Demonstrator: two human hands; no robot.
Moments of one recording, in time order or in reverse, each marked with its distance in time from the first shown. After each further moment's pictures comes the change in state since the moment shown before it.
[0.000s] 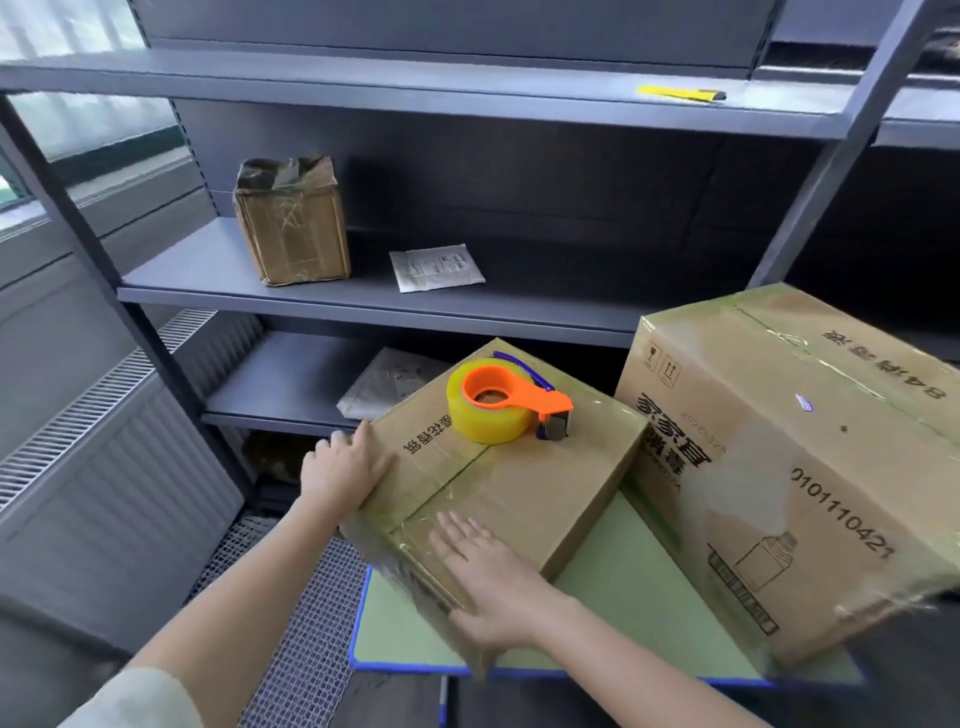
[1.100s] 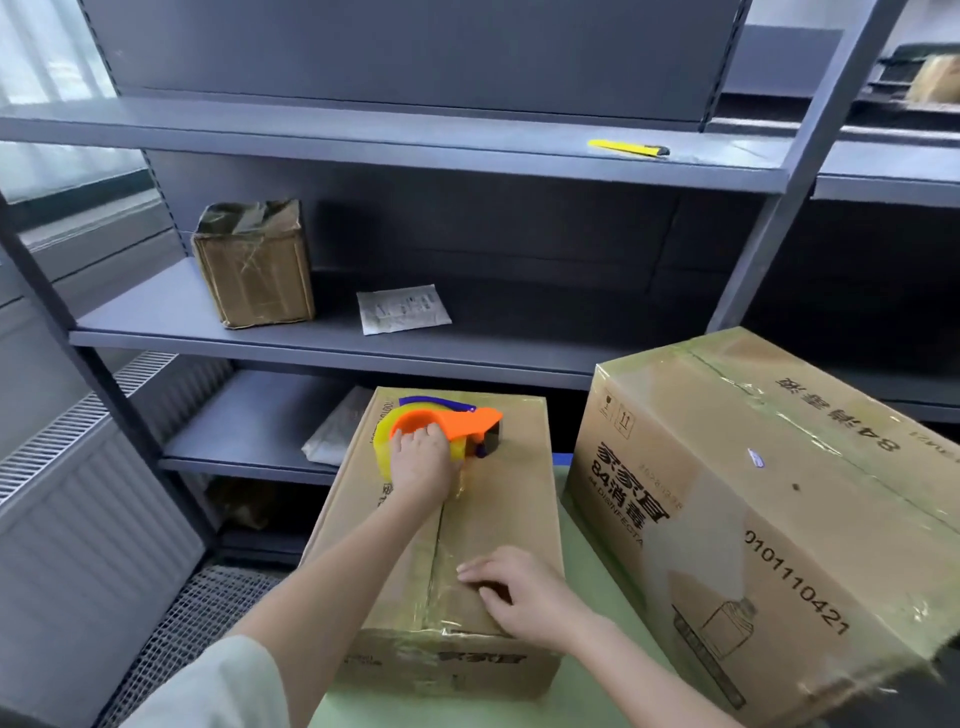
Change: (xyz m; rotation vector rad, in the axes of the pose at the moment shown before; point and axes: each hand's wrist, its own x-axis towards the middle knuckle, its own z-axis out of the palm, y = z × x) left_hand 0.034 0.158 -0.033 -0.091 0.132 0.124; right_hand -0.027 0.090 -0.023 0.362 0.238 0.142
